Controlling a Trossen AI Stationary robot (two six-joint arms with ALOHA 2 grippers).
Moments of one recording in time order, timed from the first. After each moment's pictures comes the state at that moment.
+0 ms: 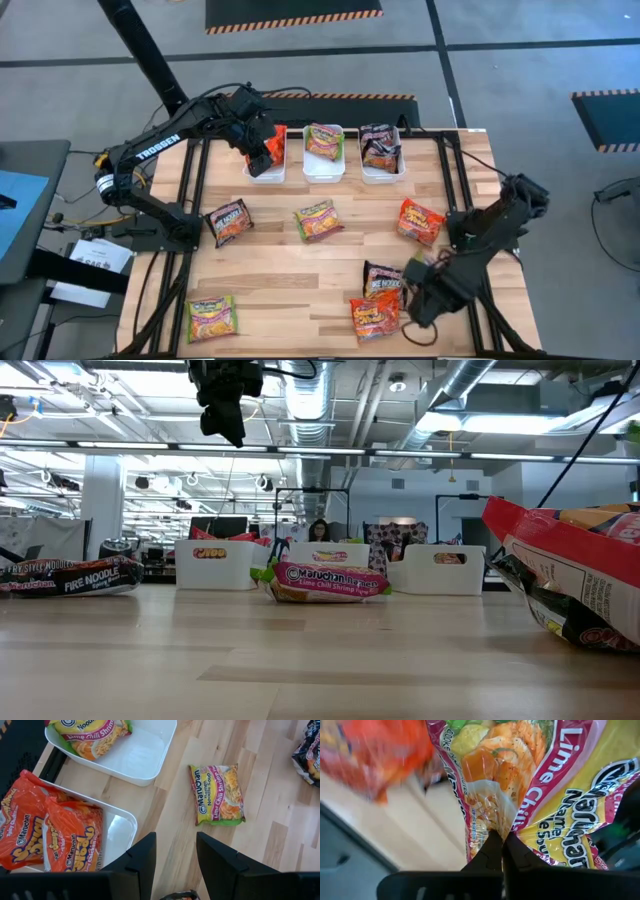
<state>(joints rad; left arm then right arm) 0.57 1.44 1.54 -1.11 0.19 0.11 0.79 1.62 1.36 -1.40 -0.01 1.36</state>
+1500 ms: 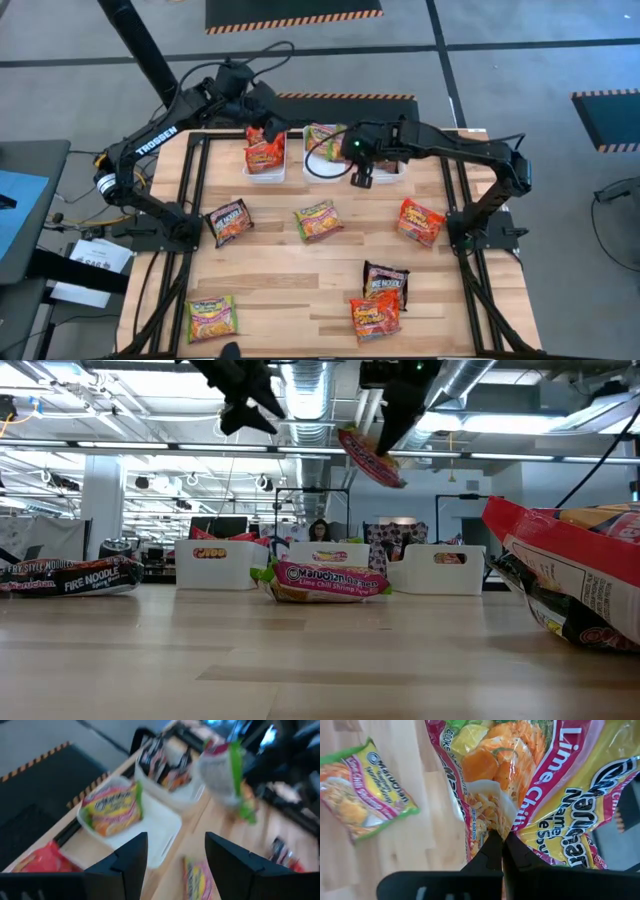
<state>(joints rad) 0.71 1.44 1.53 -0.69 0.32 -0.17 -0.26 1.62 1.62 -0.97 0.30 -0.21</state>
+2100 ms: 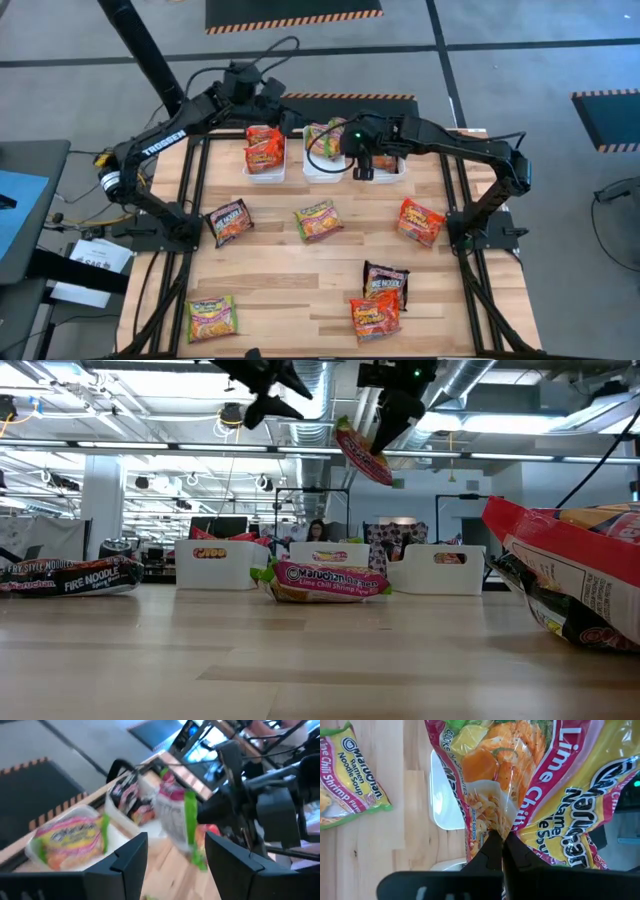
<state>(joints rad) 0.61 1.48 1.53 -0.45 0.29 -0.41 -0.30 1.63 1.62 -0.90 0.32 -0.44</state>
